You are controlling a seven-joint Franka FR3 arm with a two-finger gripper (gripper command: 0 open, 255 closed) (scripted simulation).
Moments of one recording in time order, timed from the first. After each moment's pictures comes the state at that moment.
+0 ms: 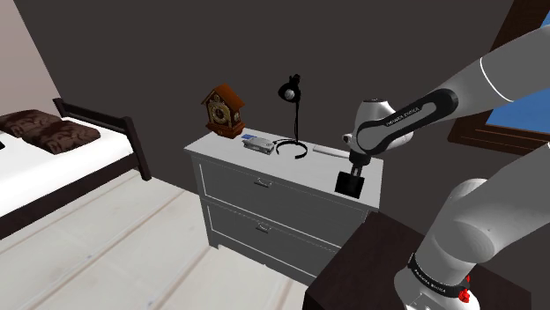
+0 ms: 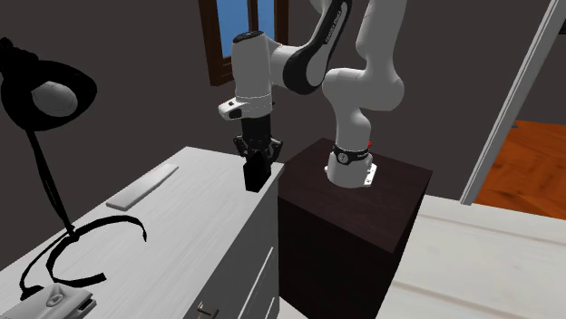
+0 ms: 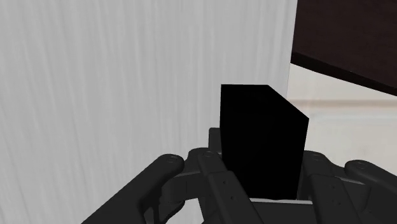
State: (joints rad) arm -0.05 -0.41 -0.38 -2.81 -0.19 2.38 -0.57
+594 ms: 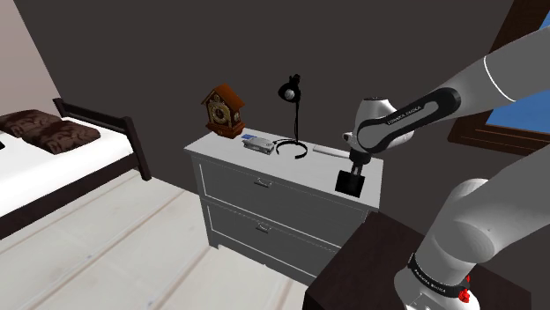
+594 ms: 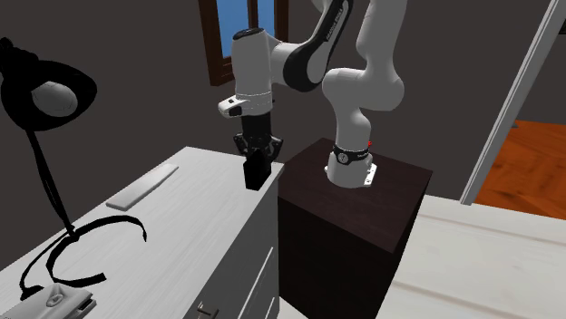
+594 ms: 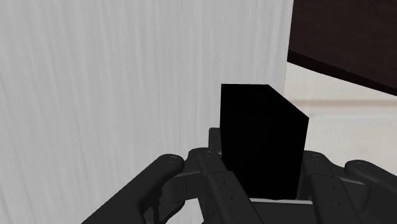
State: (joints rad) arm -0.05 -0.43 -0.37 -2.80 -0.20 2.36 -0.57
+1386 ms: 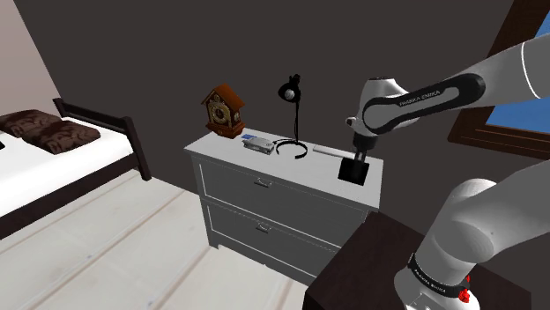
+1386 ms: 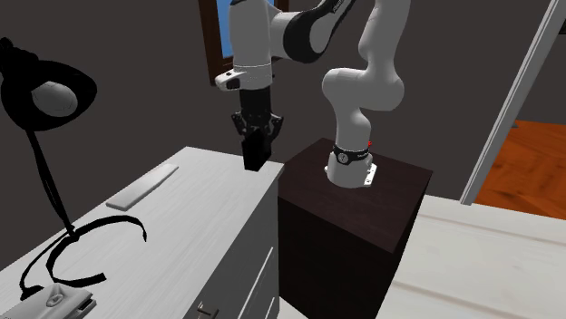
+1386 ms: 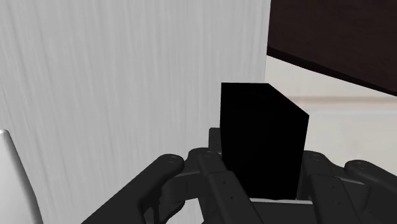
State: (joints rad) arm -0.06 -0.56 -0.33 -2.72 -0.19 2.15 -0.56
